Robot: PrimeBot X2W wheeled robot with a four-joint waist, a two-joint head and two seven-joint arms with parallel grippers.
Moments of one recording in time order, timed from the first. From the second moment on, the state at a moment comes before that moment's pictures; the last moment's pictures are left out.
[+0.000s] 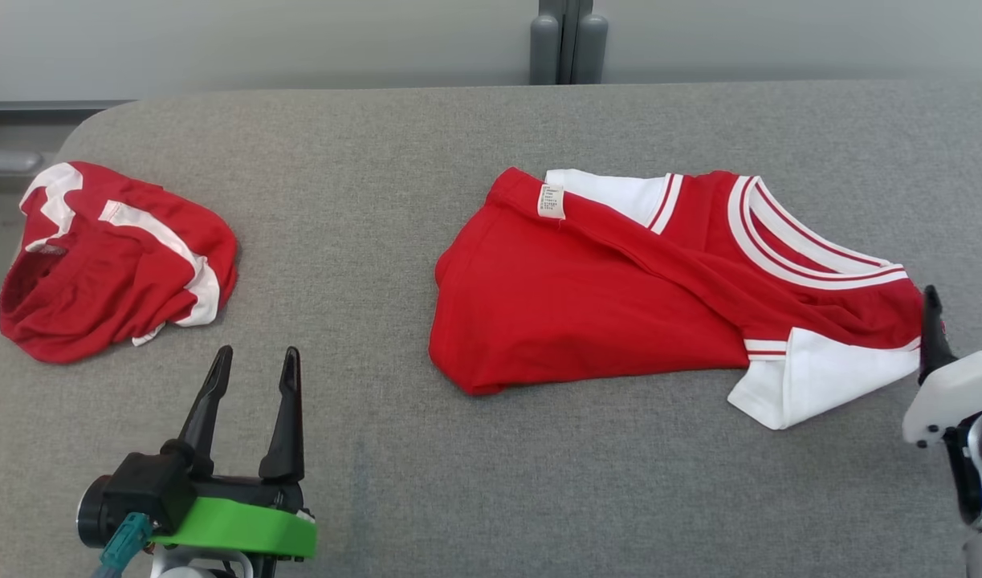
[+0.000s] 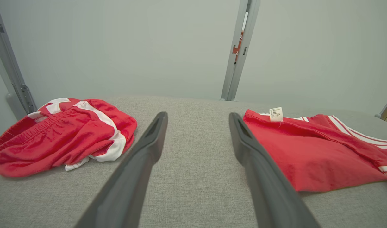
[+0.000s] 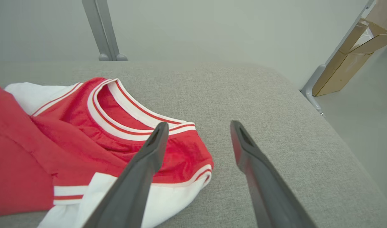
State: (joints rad) left arm -0.02 0.11 -0.11 0.08 -0.29 -0.13 -0.26; right arm -0.21 -0.20 -0.30 0.25 0.05 0.13 0.11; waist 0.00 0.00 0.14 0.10
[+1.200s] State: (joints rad) left arm -0.68 0.05 -0.12 0.70 -0.59 -0.07 0.25; right arm -0.13 -0.07 0.16 0.15 0.09 0.13 -0.17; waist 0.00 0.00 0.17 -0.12
